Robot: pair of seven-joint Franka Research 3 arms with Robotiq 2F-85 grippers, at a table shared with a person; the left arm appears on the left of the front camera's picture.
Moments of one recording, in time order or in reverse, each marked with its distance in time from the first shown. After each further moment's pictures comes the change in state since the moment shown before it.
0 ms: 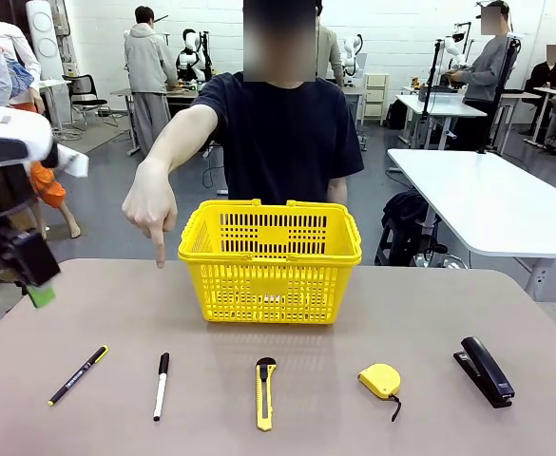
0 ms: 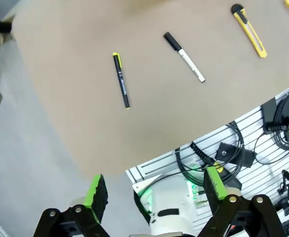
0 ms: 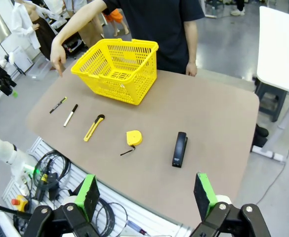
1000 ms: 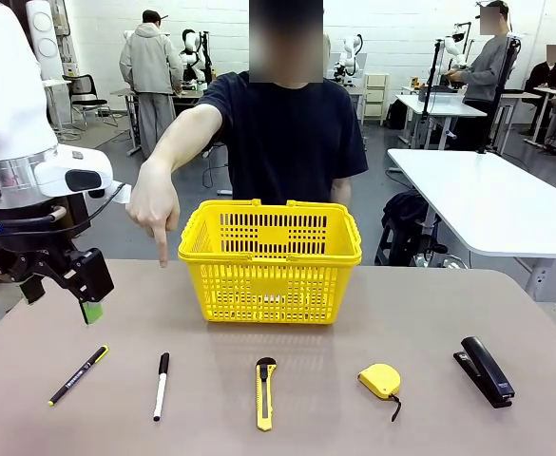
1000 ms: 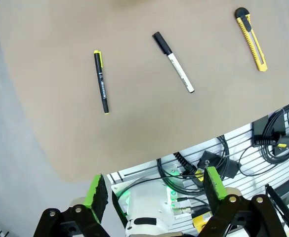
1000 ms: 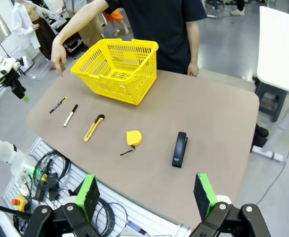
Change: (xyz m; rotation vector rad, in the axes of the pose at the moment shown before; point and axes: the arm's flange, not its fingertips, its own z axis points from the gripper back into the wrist) left arm 0.033 -0.022 -0.038 -0.035 0.065 0.088; right arm 0.000 0.000 0.000 0.000 0.000 0.000
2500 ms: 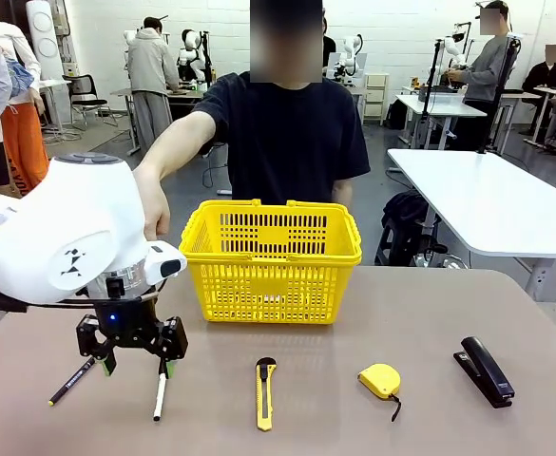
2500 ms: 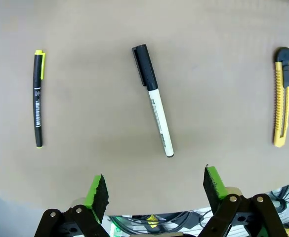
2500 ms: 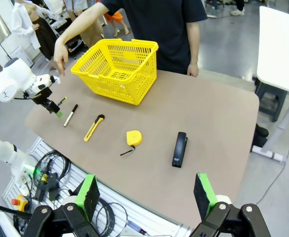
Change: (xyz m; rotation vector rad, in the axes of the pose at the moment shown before) left arm 0.054 -0.047 -0.159 -0.043 0.057 0.308; right arm 0.000 0.000 0.000 0.000 0.000 0.000
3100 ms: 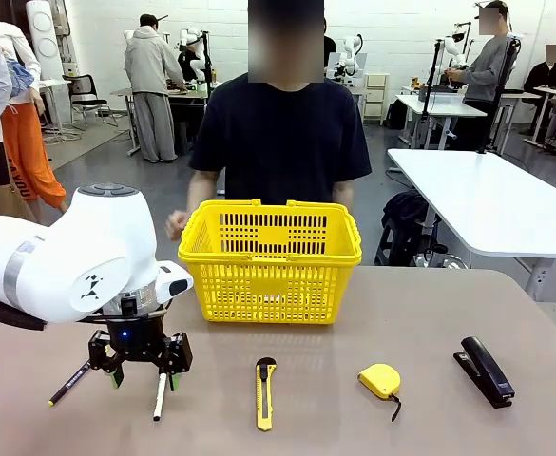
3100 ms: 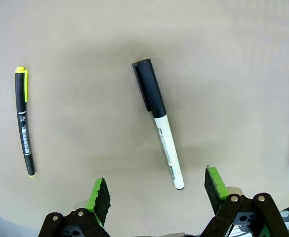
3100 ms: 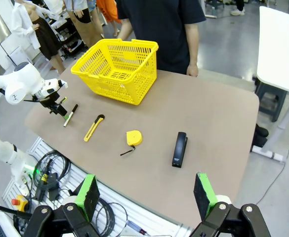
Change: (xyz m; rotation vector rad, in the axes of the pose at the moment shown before) left arm 0.016 0.002 -0.044 0.020 0.021 0.000; right arm 0.000 0.000 0.000 0.000 0.000 0.000
